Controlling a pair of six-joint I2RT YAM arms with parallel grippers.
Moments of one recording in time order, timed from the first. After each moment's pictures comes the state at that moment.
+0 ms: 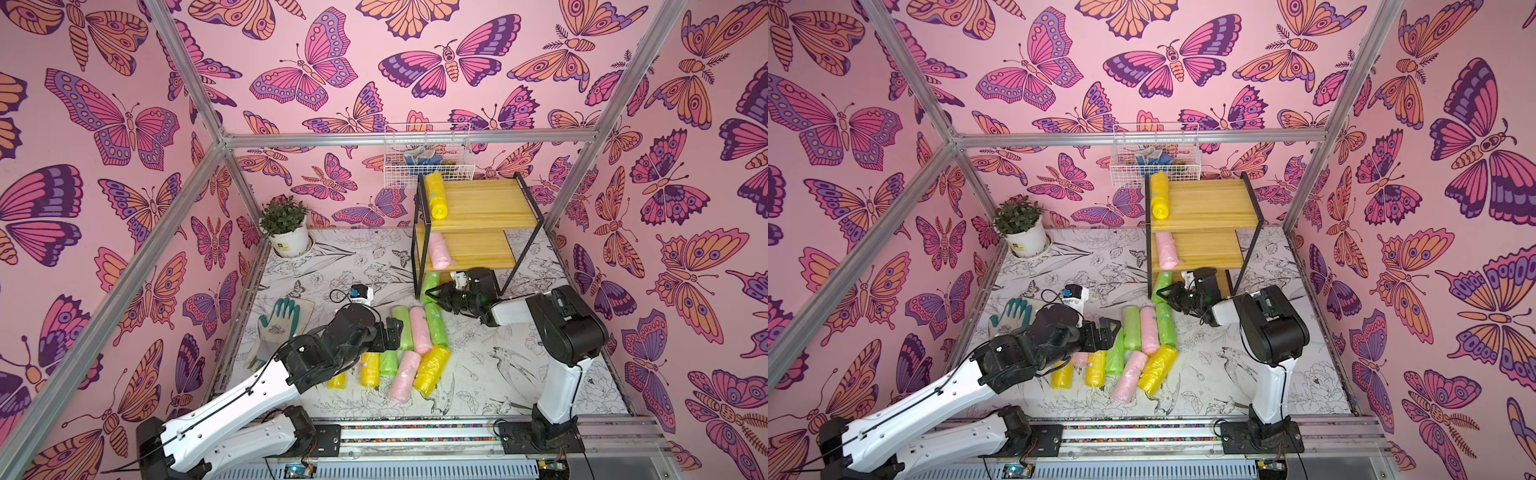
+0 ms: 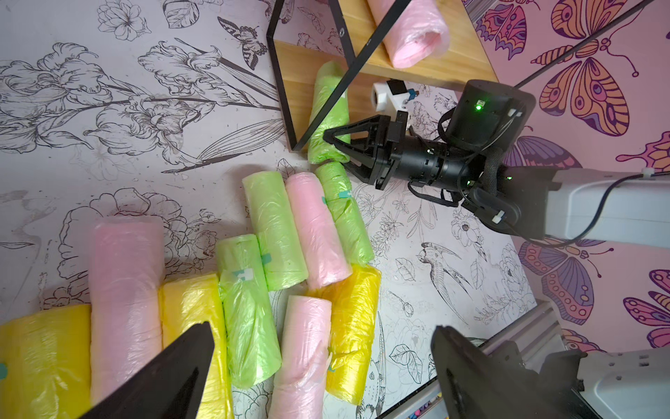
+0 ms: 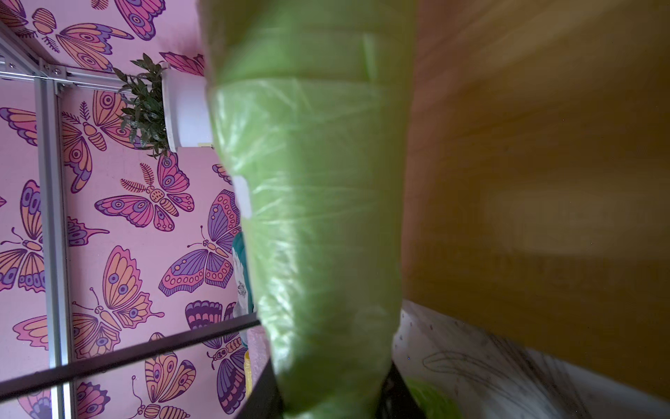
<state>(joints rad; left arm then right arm) -0.90 0.93 0.87 -0.59 -0.20 -0.76 0.35 1.93 0.86 0.51 -0.62 1.02</state>
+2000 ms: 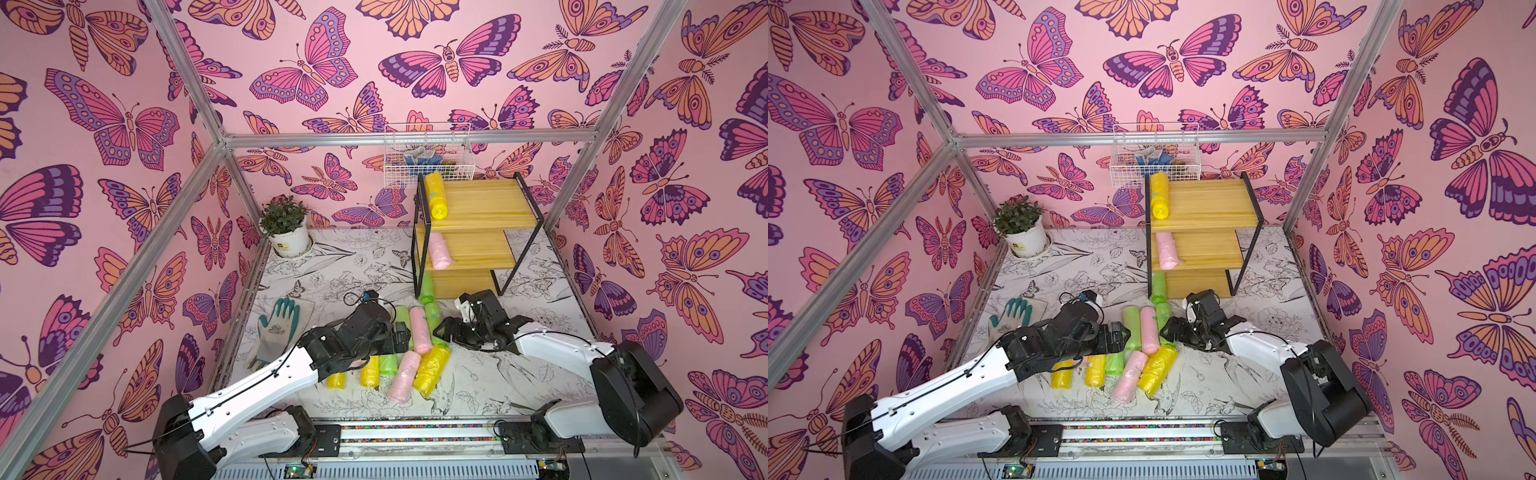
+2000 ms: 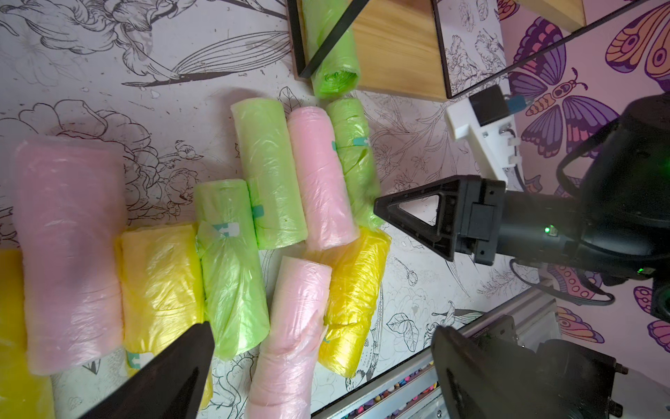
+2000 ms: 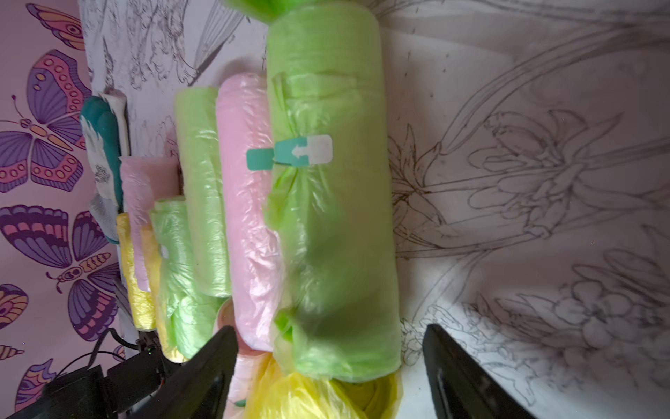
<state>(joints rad) -0.89 1.08 0.88 -0.62 -0.07 -0.87 0.54 1.44 0.67 -0.20 -0.37 0.72</state>
